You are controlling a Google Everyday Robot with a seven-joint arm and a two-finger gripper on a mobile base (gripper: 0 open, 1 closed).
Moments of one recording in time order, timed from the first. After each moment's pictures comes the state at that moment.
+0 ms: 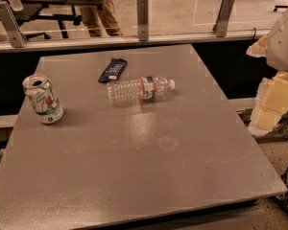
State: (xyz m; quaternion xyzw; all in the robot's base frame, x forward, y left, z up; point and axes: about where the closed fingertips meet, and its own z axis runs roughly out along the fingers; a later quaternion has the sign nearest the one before) arm 0.438 -0.217 0.976 -0.60 0.78 -0.03 0.16
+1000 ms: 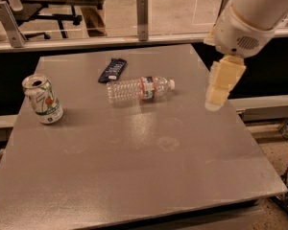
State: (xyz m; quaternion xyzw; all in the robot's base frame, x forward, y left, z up) arm 0.511 -0.158 0.963 -0.65 0.74 -0.02 0.17
